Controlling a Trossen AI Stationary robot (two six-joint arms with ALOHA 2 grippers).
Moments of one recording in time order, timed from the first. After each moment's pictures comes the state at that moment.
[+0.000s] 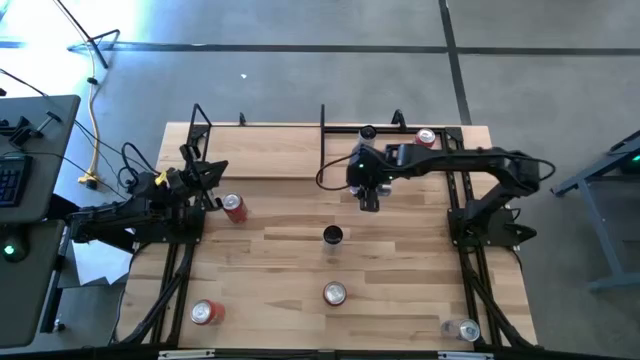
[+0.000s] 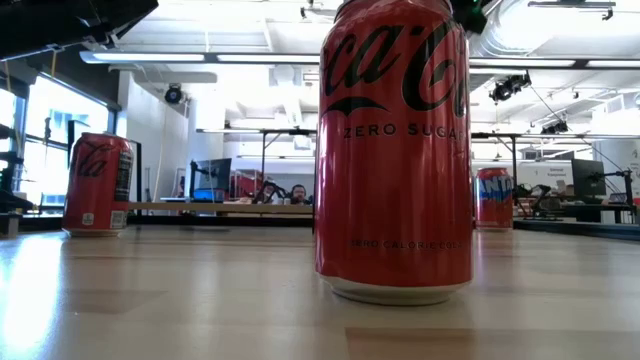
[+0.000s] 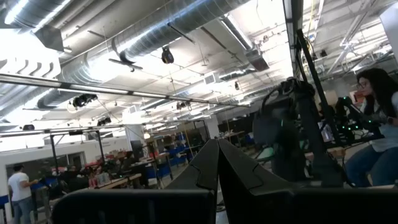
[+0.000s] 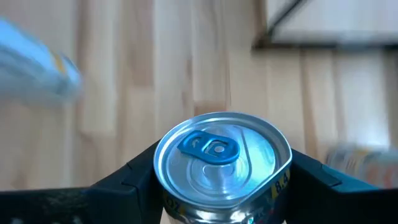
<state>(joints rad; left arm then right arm) 0.20 0.03 0.11 0.42 -0.14 0.36 -0.21 1.56 1.20 -0.68 -0.01 -0.22</state>
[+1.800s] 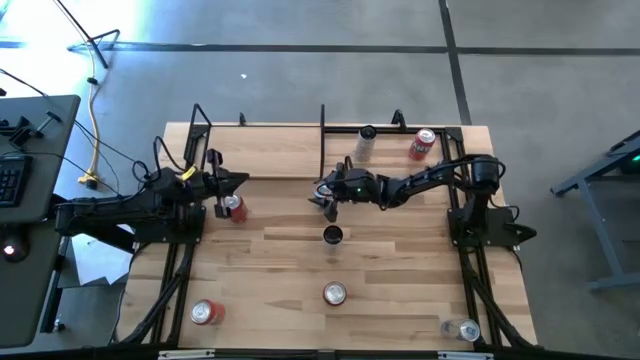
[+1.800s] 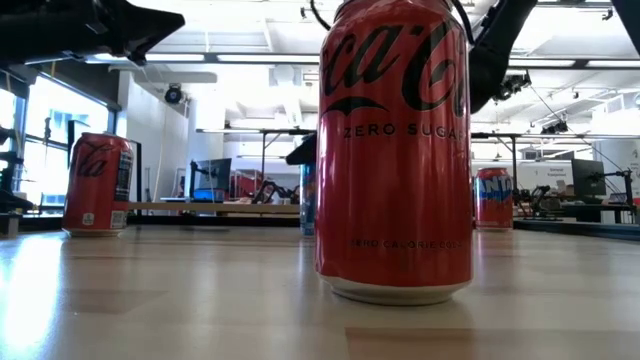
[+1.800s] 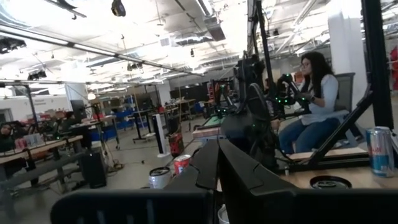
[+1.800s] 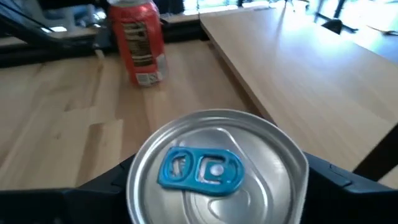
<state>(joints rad) 0.20 0.30 0.14 0.45 0.00 0.18 -0.14 1.88 0.87 0.65 0.05 0.07</state>
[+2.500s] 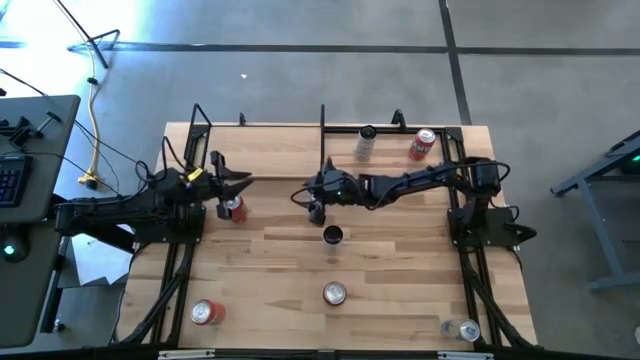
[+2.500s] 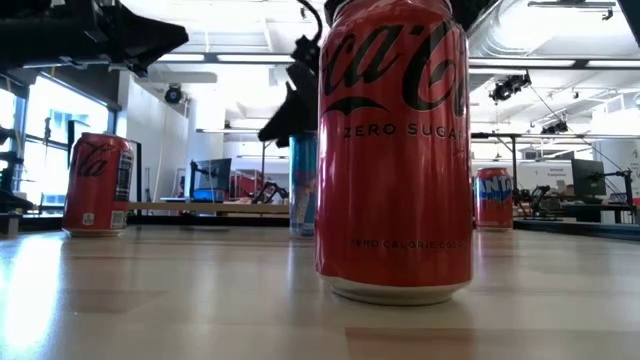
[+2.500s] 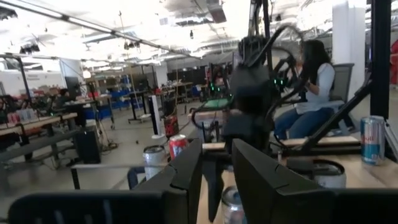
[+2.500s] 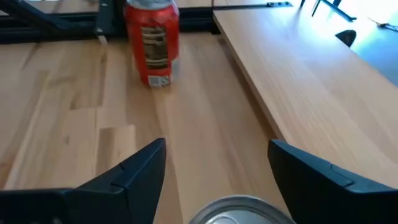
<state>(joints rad) 0.20 0.30 0.14 0.36 -0.01 0.13 -0.06 1.88 1.18 0.22 0.15 0.02</state>
